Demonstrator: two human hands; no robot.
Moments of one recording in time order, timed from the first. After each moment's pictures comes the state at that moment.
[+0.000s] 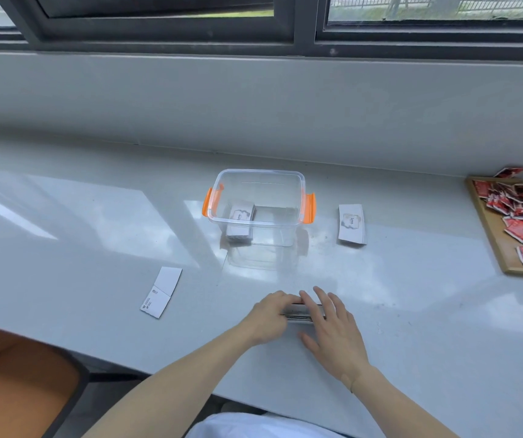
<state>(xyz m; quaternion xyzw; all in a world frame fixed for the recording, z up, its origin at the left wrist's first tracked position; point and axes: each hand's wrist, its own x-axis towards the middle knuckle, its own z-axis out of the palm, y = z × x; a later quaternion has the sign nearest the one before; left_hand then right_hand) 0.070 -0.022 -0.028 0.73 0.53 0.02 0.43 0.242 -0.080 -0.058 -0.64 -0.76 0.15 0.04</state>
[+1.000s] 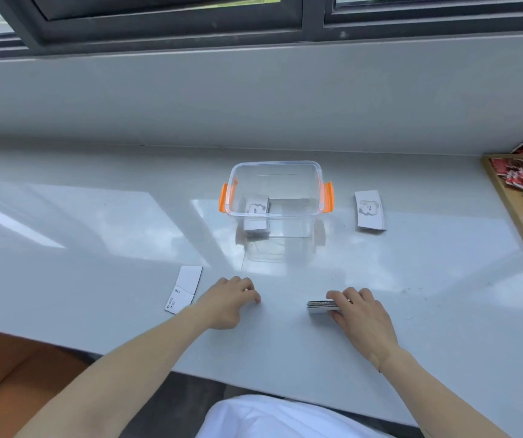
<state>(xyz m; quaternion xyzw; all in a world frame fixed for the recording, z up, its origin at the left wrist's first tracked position) -0.071 0.014 -0.040 0.87 0.41 -0.21 0.17 0.231 -0.074 -0.061 -0.67 -0.73 0.12 0.05</state>
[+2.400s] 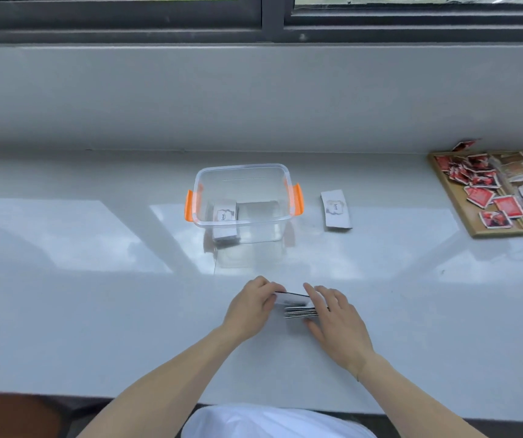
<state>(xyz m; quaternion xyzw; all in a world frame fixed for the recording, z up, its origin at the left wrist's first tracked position) 0.024 0.001 -0.049 0.78 0.50 0.11 0.36 0.225 -0.083 -0.062 -0.69 -0.71 0.14 0.04</state>
